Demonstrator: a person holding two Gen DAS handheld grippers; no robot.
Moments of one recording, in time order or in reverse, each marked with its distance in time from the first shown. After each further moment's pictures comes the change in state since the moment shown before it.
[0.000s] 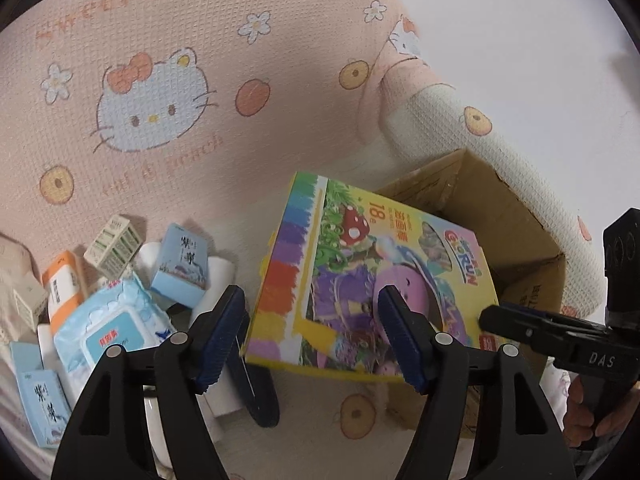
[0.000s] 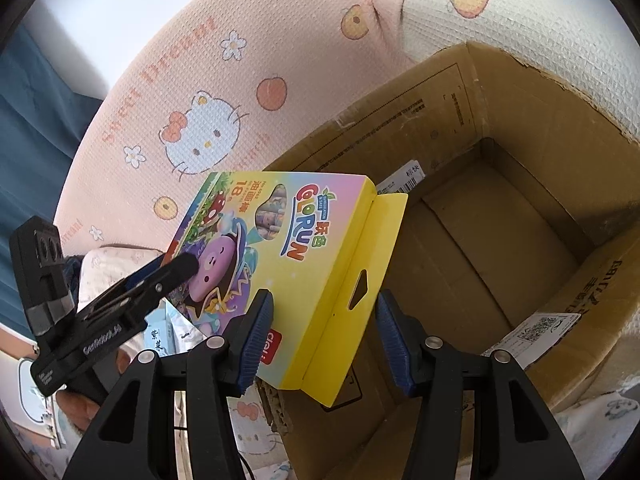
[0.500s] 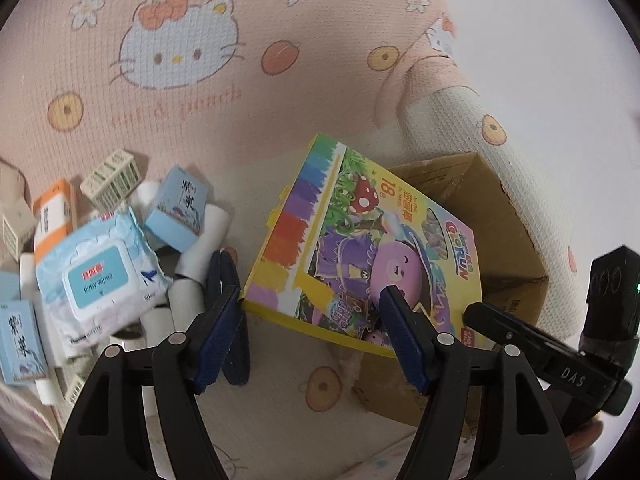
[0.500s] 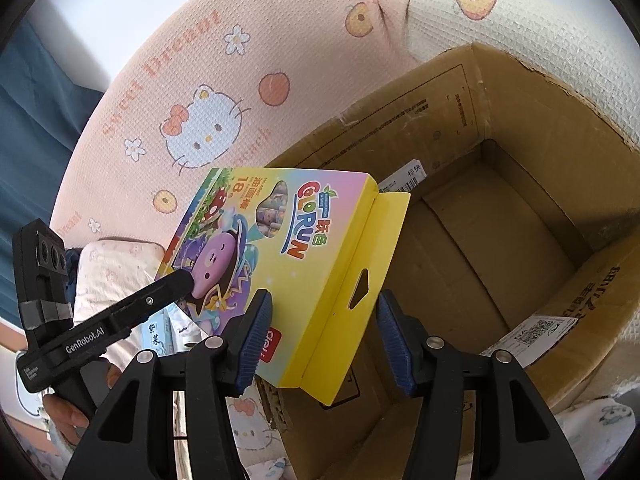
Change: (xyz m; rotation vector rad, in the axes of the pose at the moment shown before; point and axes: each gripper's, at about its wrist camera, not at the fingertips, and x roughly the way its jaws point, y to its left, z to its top) left arm 0.000 0.014 -0.008 -0.195 0.113 -0.042; right arm 0.000 0.002 0.002 -0.028 0.015 0.006
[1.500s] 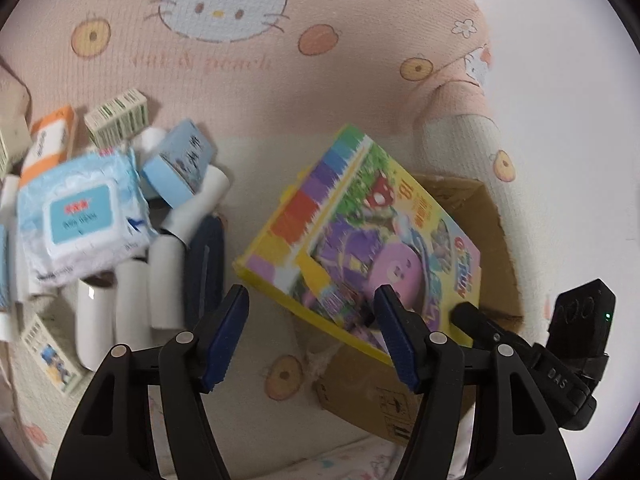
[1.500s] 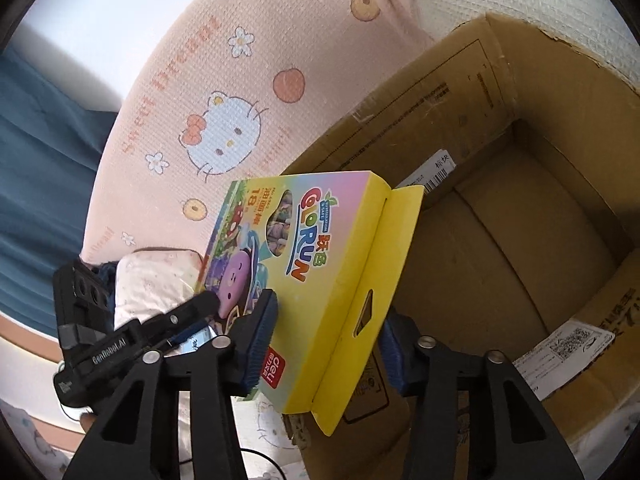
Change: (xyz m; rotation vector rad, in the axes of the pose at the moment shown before) left arm 0.008 0.018 -0.012 -0.226 0.034 -0.103; right arm 0.016 -0.012 0.013 0.072 0.041 0.197
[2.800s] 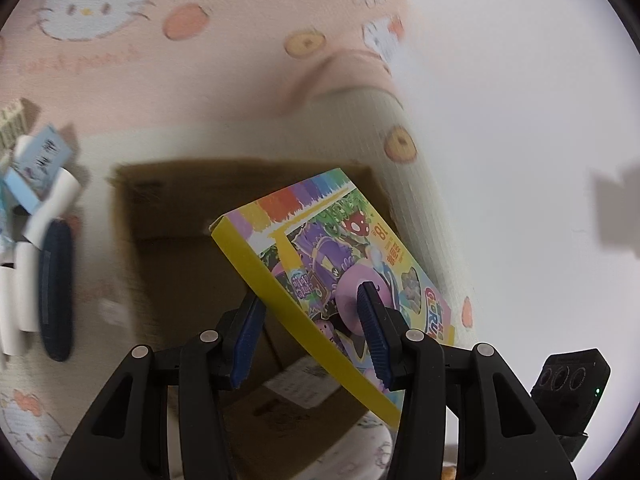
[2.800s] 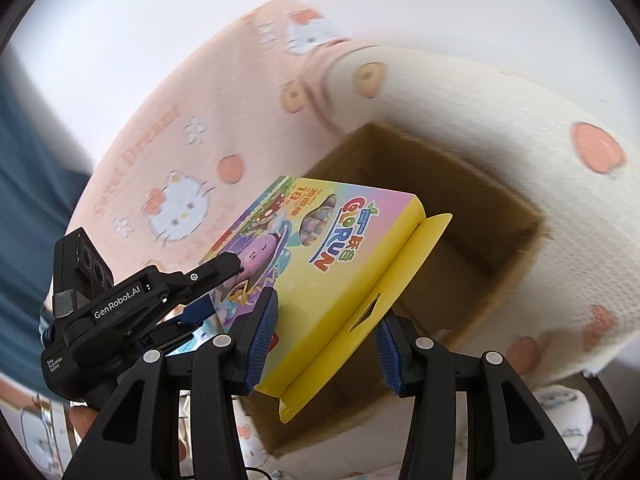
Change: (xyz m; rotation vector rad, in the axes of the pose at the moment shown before) left arm 0.049 -0.134 0.001 0.057 0.058 -0.230; right arm -0.118 -0.021 -0.010 0.064 -0.261 -0.213
